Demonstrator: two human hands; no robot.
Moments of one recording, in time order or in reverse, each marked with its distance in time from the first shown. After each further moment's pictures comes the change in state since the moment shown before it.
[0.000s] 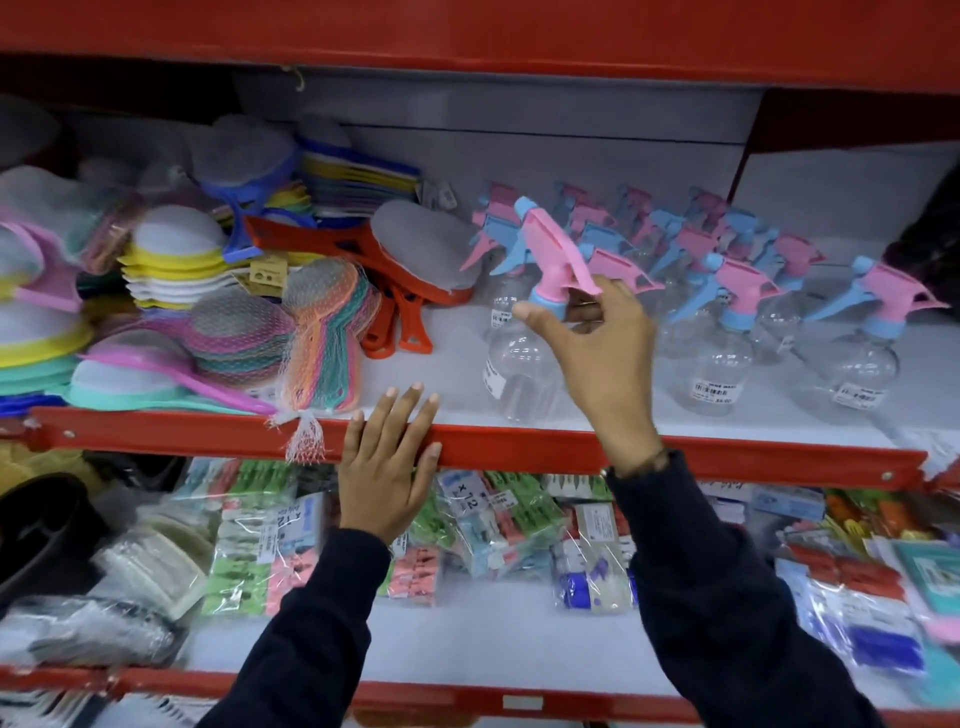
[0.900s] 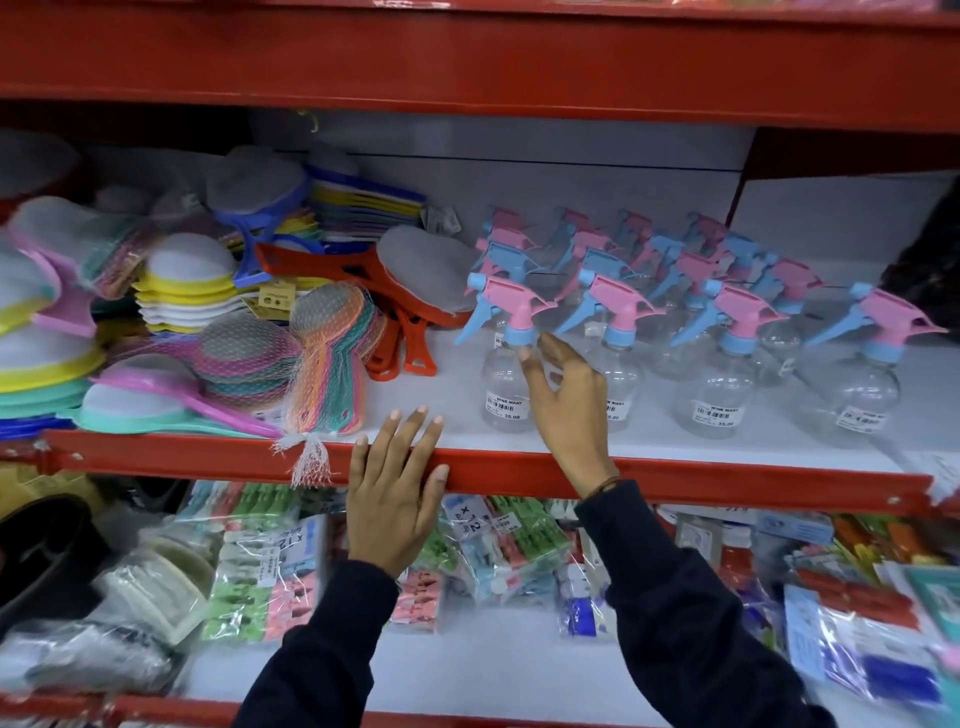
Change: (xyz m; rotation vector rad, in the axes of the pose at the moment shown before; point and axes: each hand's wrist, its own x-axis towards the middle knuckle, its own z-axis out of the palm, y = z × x) left_hand 0.002 0.013 -0.019 -0.110 -0.134 -0.097; right_hand -0.001 0.060 0.038 -0.117 -0.066 0.014
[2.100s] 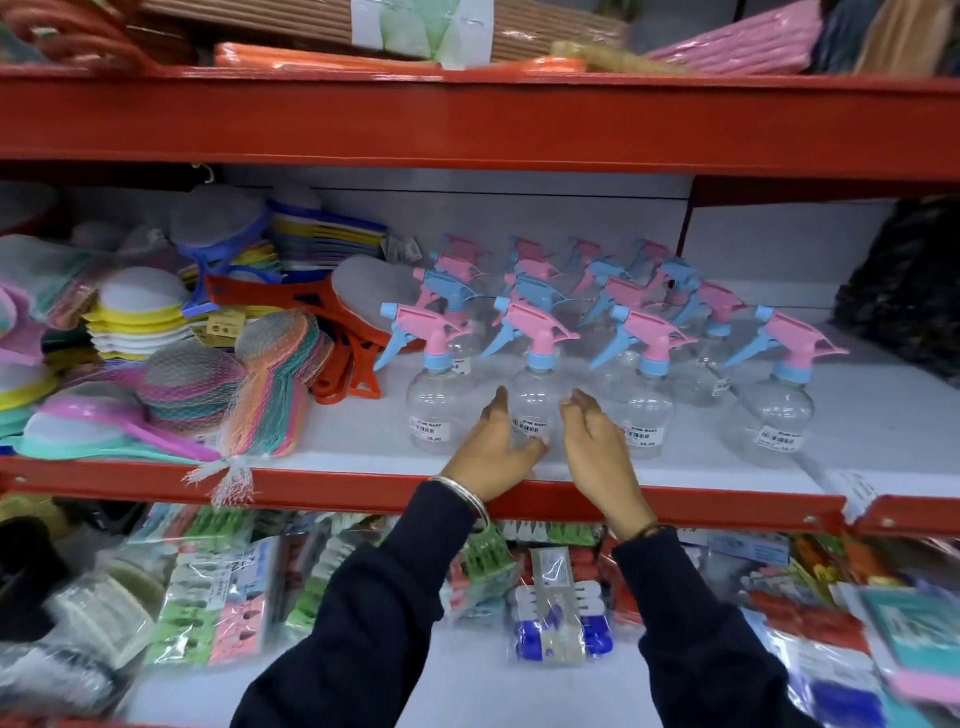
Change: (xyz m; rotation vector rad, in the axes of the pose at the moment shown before) left_hand 0.092 0.157 0.010 -0.659 -0.550 -0.217; right_hand -0.001 0.042 -0.101 0.042 -0.176 0.223
